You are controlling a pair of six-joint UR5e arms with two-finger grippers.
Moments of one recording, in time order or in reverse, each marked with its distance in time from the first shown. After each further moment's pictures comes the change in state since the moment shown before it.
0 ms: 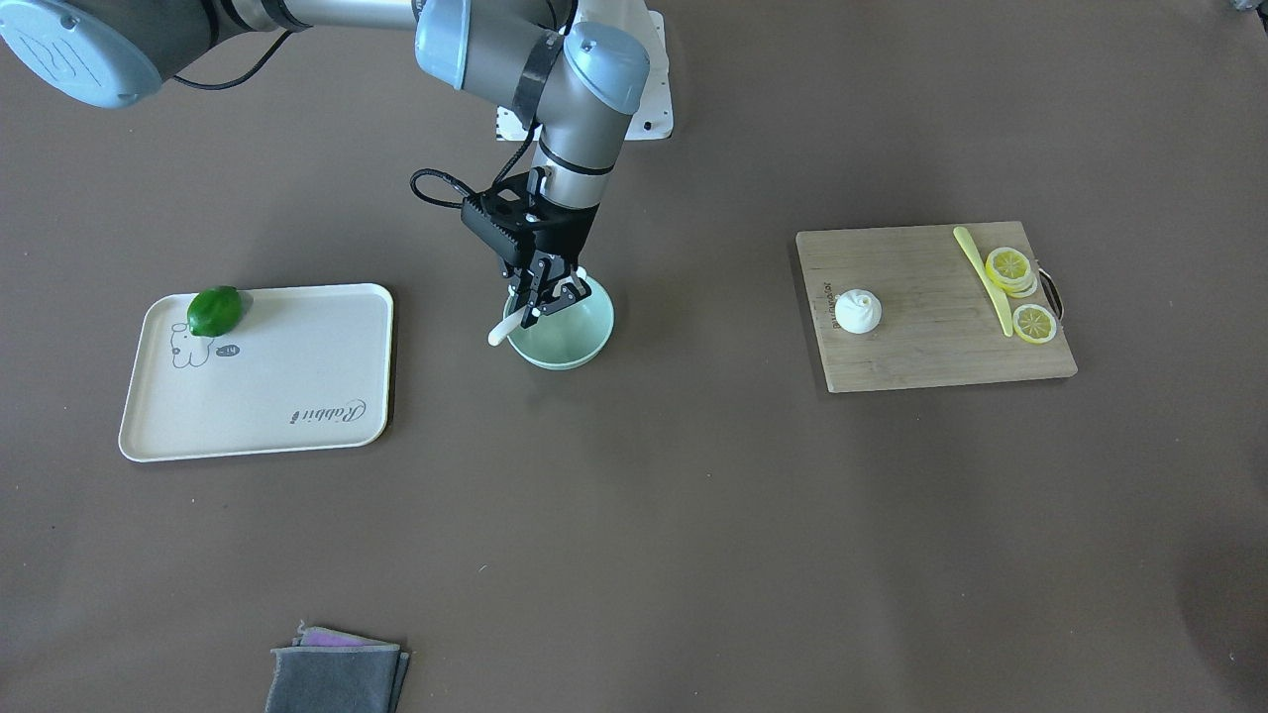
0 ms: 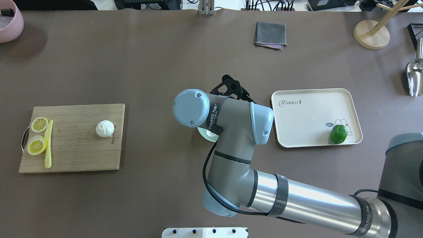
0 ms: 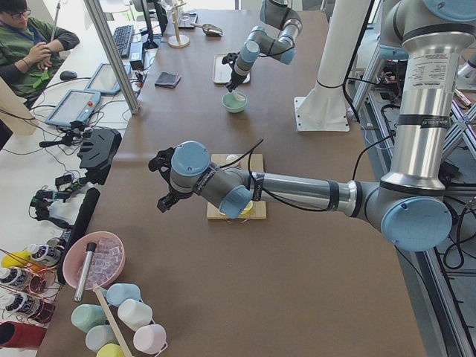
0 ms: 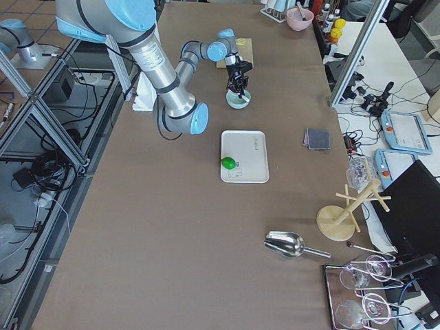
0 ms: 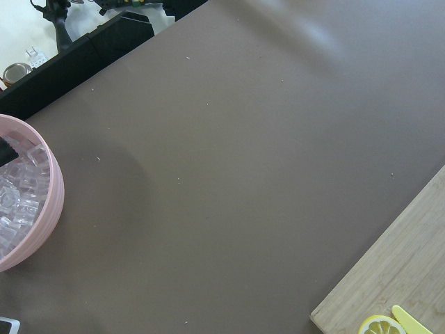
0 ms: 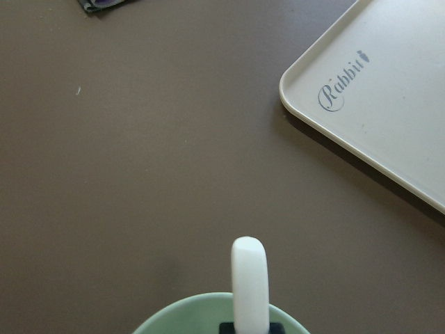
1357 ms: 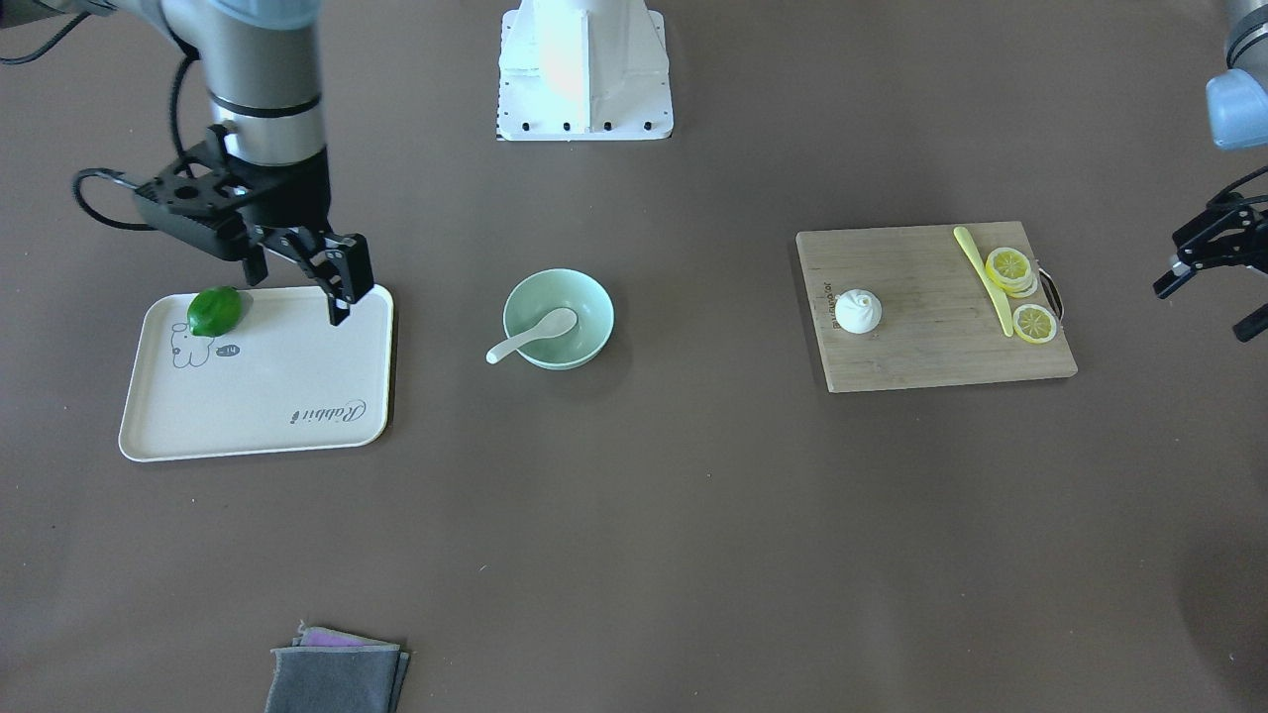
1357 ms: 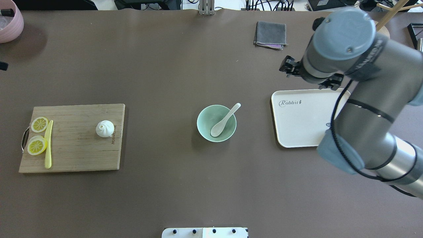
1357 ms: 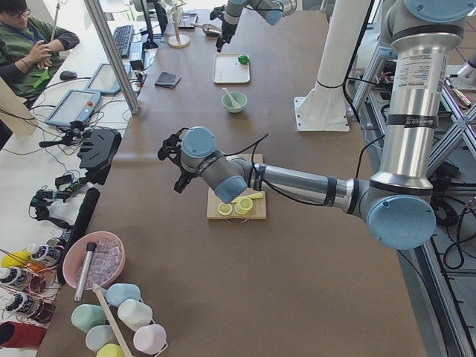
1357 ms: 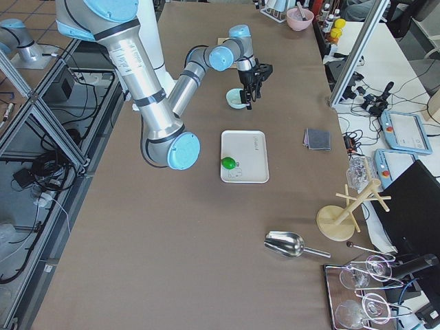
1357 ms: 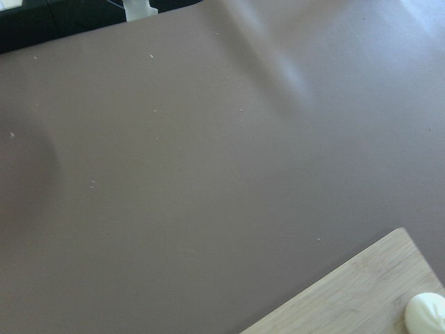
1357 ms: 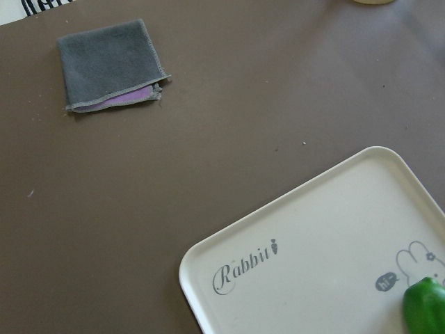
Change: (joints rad) left arm 0.210 -0.001 -0.084 -0.155 0.032 -0.616; right arm 0.386 -0.404 0.489 0.016 0.340 -0.720
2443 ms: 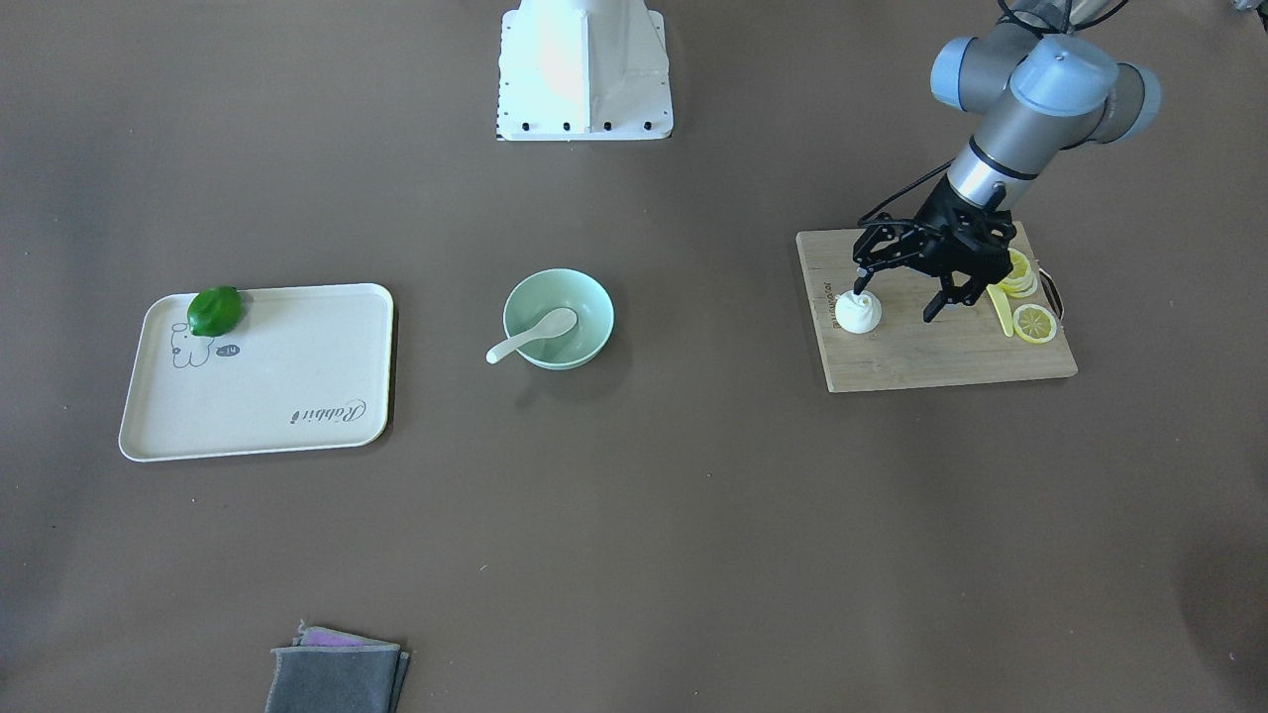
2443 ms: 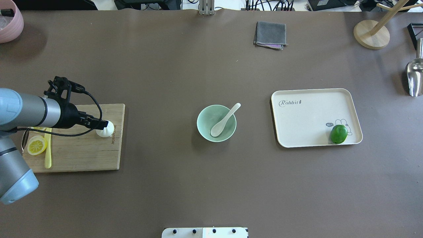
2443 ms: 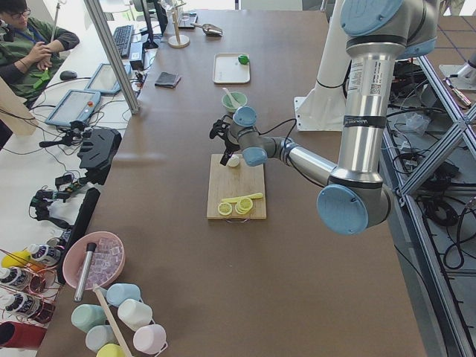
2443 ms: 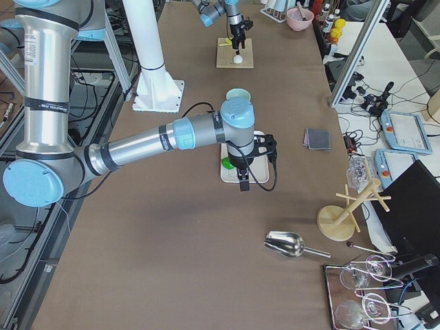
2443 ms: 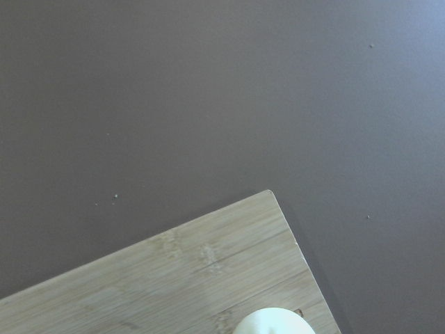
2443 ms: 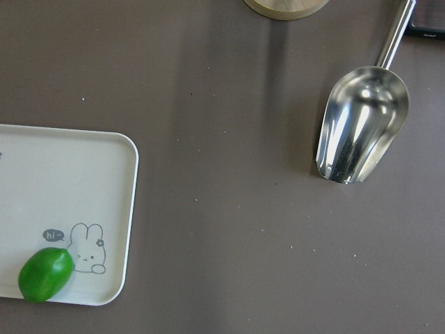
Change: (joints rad) left arm 0.637 -0.008 -0.122 -0.003 0.593 -0.374; right arm 0.734 -0.581 -0.072 0.261 0.589 -1.297
